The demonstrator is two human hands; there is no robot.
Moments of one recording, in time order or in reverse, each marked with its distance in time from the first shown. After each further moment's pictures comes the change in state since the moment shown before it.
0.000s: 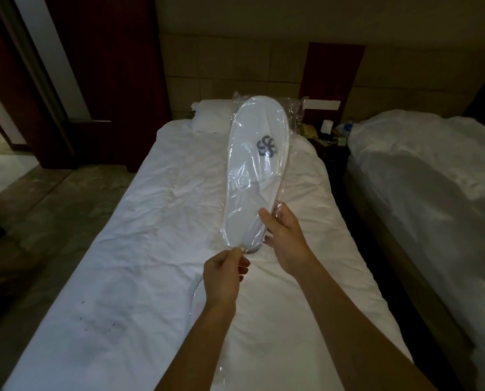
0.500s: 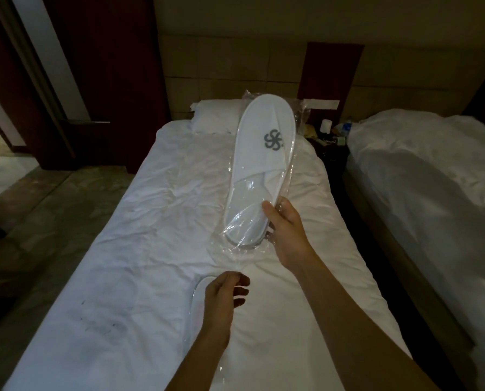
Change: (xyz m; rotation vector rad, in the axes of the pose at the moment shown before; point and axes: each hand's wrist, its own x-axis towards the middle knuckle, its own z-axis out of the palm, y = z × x) left_hand -0.007 -0.044 -0.023 0.003 -0.173 -0.053; right_hand 0.002 -0.008 -0.002 0.054 0.040 0.001
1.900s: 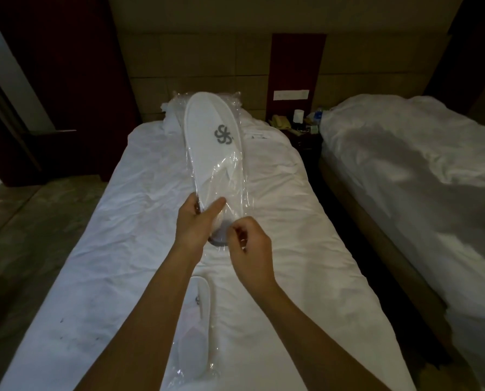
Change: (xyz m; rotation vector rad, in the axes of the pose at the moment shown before) left_hand 0.054 0.109 0.039 0.085 -0.105 0.309; right_hand -0.056 0.028 0.010 -0.647 0.243 -0.475
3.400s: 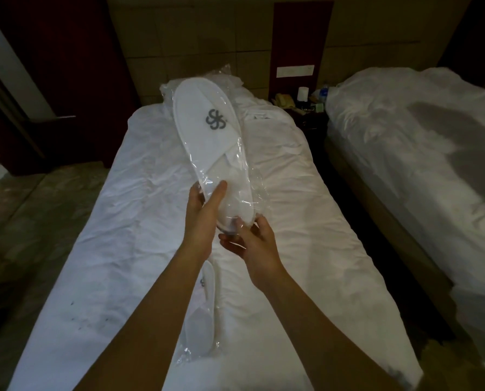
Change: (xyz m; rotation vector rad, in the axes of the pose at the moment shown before) left_hand -0.012 -0.025 0.008 -0.078 -0.019 -0.059; right_hand -0.010 0.032 0.001 0.882 -0.130 0.625
